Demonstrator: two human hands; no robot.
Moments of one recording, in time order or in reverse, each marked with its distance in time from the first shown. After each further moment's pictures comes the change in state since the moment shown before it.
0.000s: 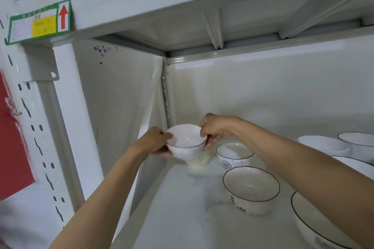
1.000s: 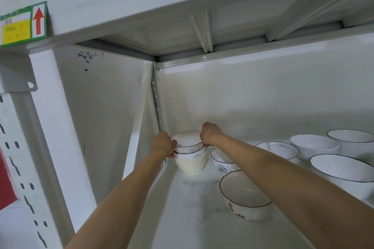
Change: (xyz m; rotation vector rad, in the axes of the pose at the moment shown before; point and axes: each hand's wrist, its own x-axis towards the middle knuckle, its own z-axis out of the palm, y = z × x) left_hand 0.063 -0.004 0.049 0.291 0.169 0.098; right_hand 0.051 0.033 0.011 -0.361 0.395 0.070
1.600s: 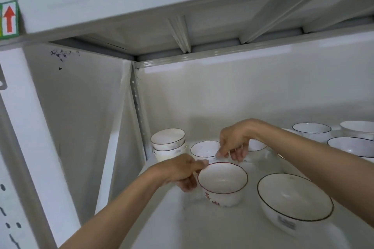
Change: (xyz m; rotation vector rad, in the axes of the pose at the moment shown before) left_hand -0.116 0.048 0.028 -0.105 -0.786 0.135; right_hand -0.090 0.079 -0.092 -0.204 -0.606 0.060
